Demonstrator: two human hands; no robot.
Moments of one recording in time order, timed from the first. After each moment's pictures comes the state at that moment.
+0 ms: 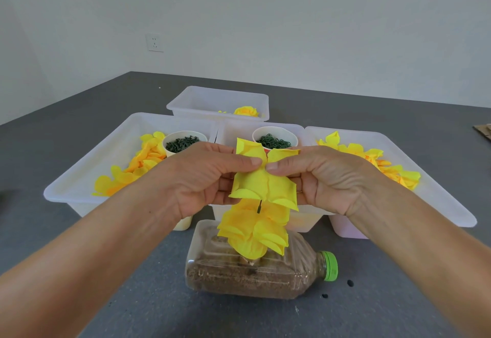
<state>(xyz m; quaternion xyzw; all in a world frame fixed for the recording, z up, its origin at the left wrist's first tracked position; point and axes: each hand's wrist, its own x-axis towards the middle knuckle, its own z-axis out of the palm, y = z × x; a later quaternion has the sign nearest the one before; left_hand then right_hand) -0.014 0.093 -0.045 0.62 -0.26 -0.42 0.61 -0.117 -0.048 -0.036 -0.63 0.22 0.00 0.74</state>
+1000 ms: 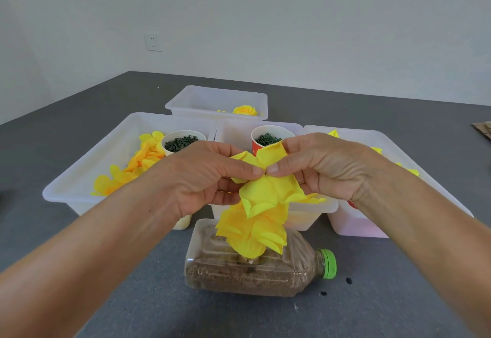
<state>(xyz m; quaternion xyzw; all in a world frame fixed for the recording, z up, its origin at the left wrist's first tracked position) -0.015 0.094 -0.043 0.64 -0.27 -0.42 0.59 -0.116 -0.055 -0.025 -0.72 0.17 0.05 0.67</state>
